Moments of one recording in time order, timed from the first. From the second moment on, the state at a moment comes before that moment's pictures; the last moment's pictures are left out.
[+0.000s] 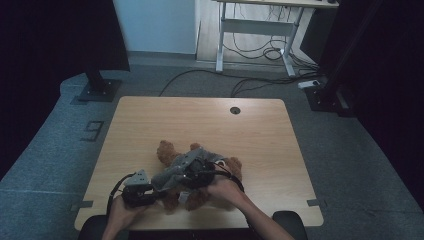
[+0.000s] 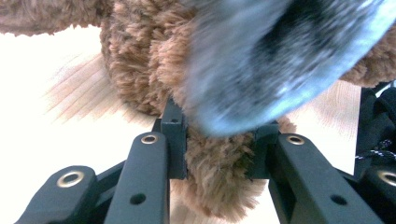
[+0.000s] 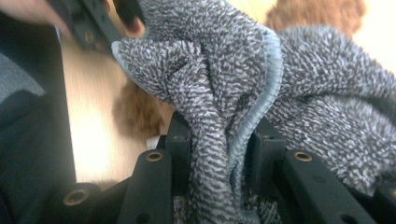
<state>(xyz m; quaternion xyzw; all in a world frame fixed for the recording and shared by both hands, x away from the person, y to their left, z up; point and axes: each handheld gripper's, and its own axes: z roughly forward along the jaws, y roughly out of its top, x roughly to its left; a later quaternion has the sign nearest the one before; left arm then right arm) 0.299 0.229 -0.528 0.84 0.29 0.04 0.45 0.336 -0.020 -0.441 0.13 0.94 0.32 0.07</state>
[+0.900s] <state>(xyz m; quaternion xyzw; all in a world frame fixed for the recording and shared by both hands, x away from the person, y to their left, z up) 0.299 0.231 -0.529 0.84 0.30 0.04 0.45 0.317 -0.010 -0.446 0.12 0.94 0.33 0.03</state>
